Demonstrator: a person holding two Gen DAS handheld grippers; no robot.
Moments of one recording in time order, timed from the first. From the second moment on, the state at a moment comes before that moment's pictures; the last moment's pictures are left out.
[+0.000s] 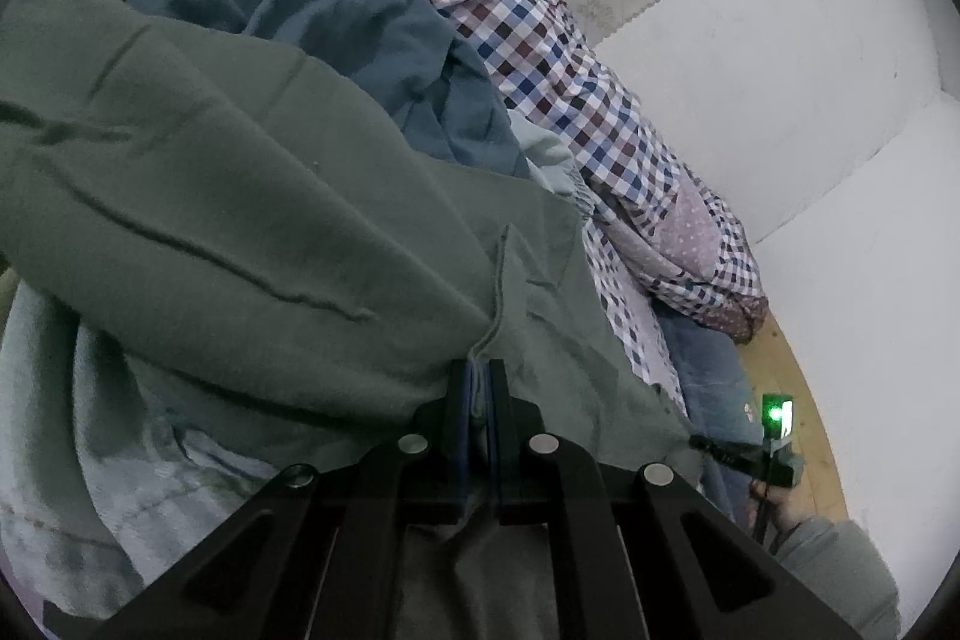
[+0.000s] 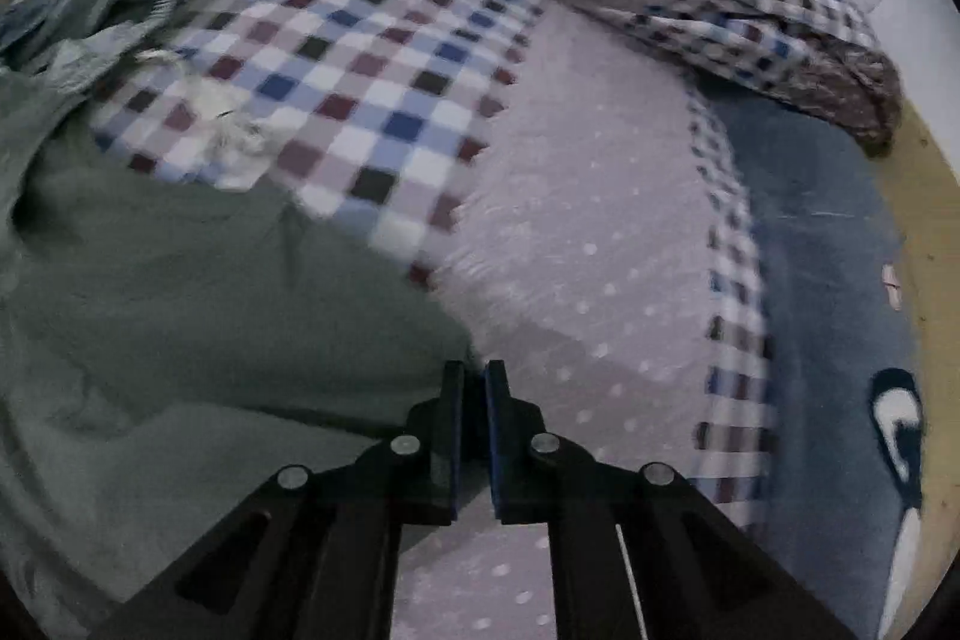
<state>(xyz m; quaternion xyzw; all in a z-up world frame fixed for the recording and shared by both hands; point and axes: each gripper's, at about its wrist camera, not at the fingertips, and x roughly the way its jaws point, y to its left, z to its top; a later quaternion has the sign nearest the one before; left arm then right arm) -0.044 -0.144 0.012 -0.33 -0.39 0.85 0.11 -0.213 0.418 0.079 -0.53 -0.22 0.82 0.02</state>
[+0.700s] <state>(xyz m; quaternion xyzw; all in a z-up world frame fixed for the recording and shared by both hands) -0.047 -0.143 0.012 -0.34 -0.39 0.85 0.10 -0.017 0.393 0.067 -0.51 -0.03 0.86 -0.03</state>
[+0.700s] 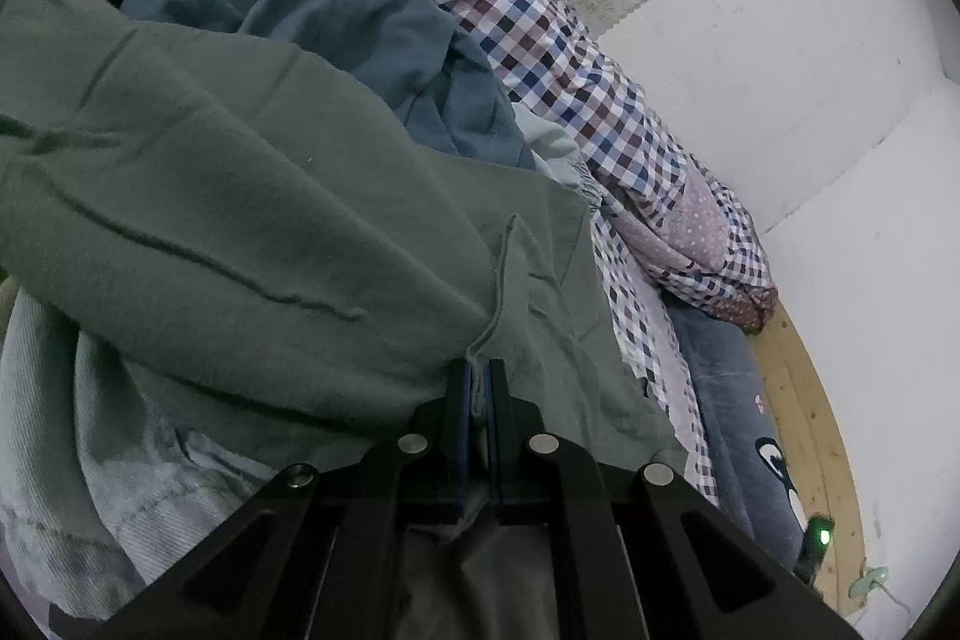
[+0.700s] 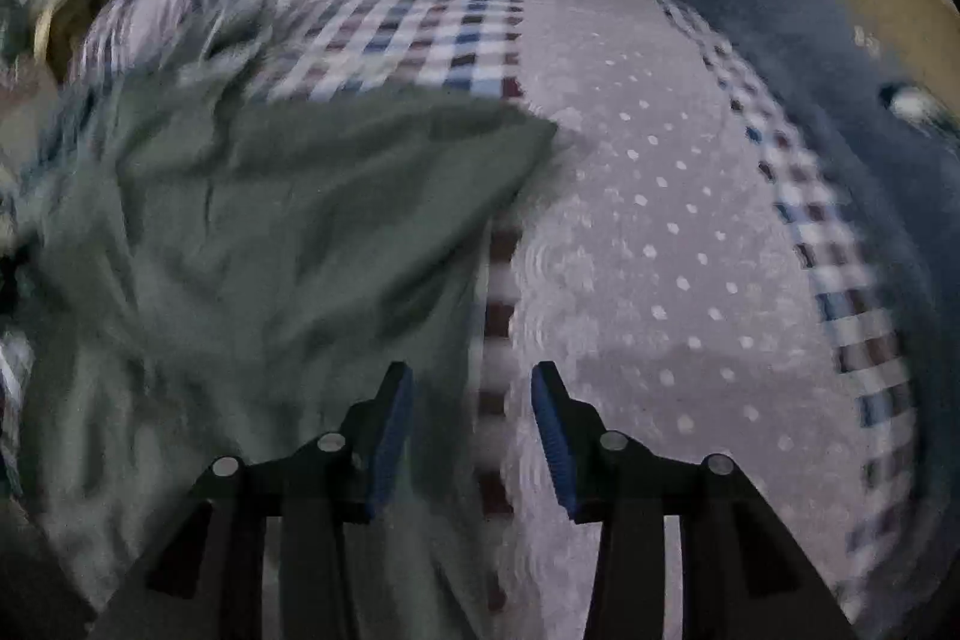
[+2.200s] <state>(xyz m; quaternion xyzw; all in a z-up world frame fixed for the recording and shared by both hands) -0.054 -0.101 -0.001 -0.39 -0.34 0.85 0.13 -0.168 0.465 0.030 -0.51 0.08 0.85 0.05</state>
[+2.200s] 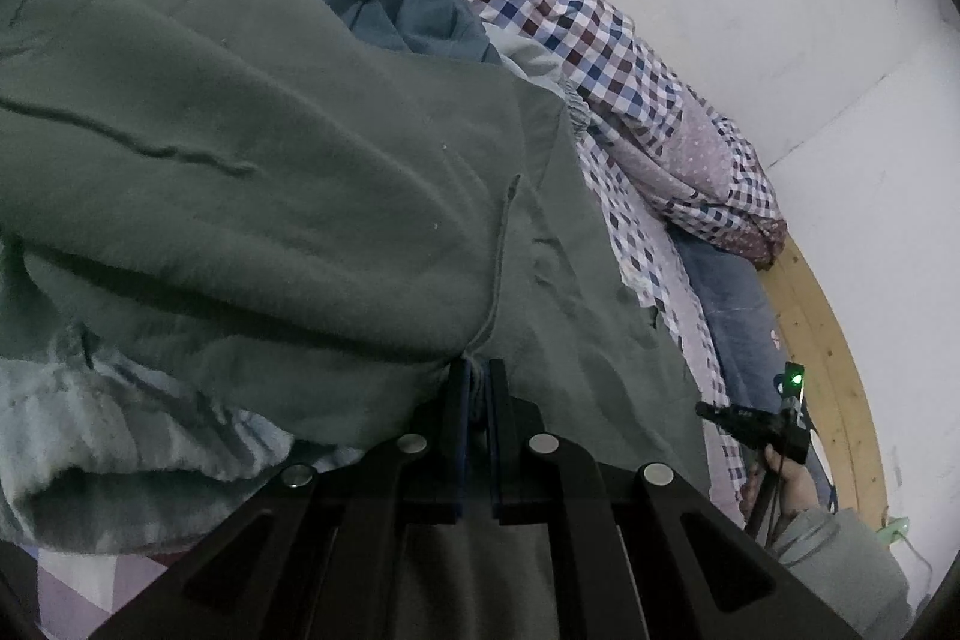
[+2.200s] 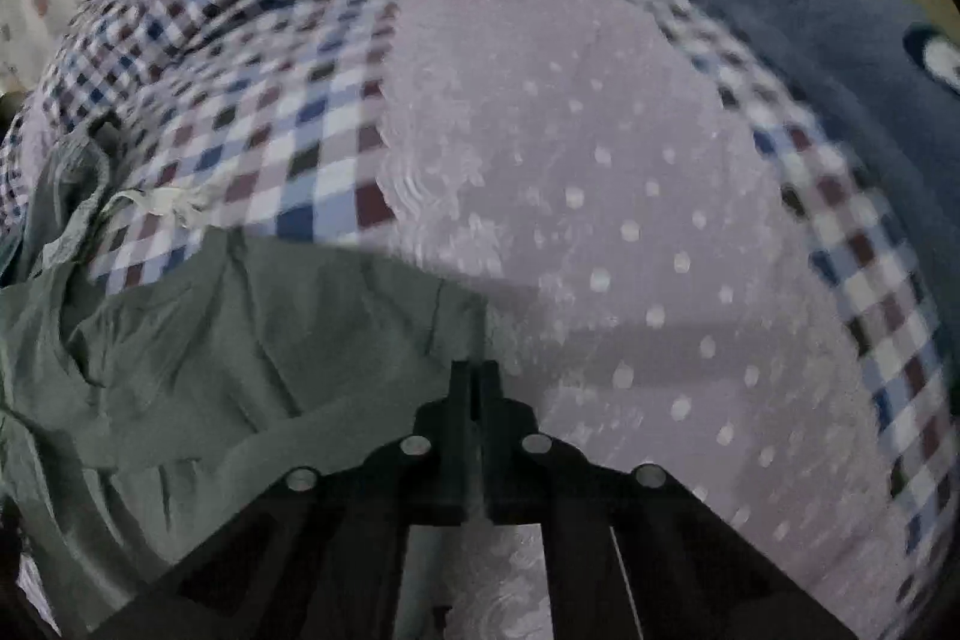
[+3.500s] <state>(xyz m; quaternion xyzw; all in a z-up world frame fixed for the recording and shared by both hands) 0.083 -0.429 0.048 -0.11 -0.53 0.84 -0.05 0.060 0.147 0.149 -0.40 0.08 0.91 -0.10</state>
